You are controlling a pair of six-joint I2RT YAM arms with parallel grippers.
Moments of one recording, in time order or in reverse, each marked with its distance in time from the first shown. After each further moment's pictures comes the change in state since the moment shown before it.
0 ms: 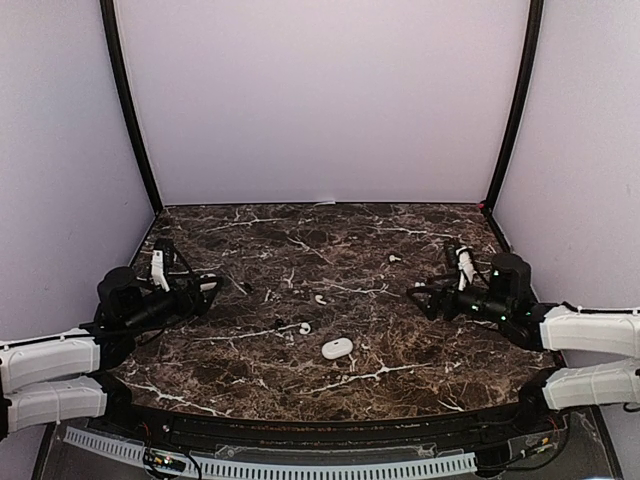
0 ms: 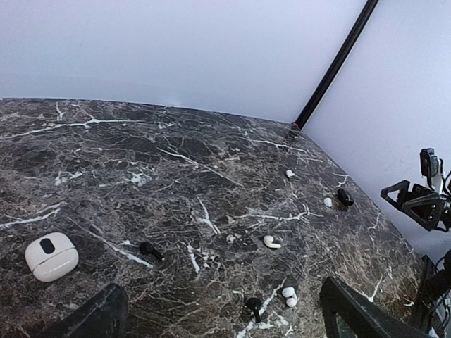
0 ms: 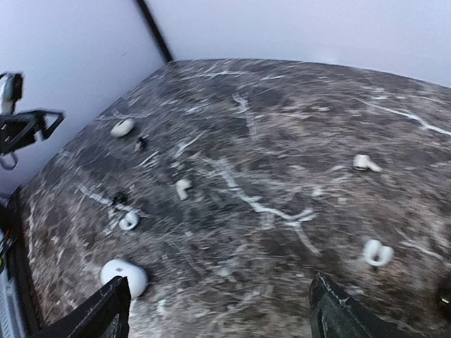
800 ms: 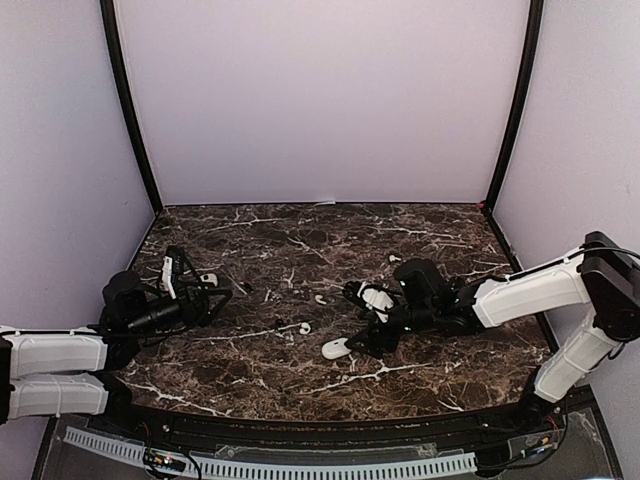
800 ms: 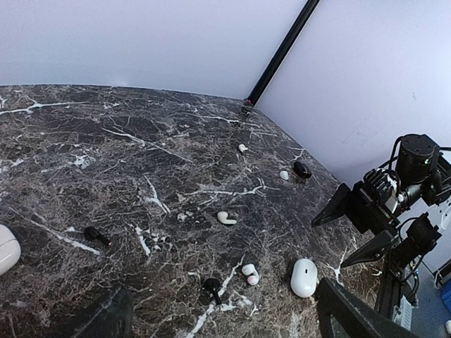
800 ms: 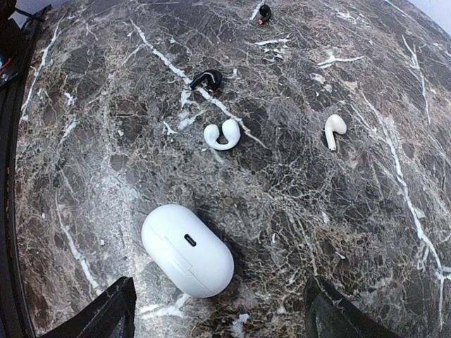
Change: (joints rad) left arm 0.000 0.108 -0.035 0.146 0.209 -0.015; right arm 0.457 0.517 0.393 -0.269 0.066 -0.375
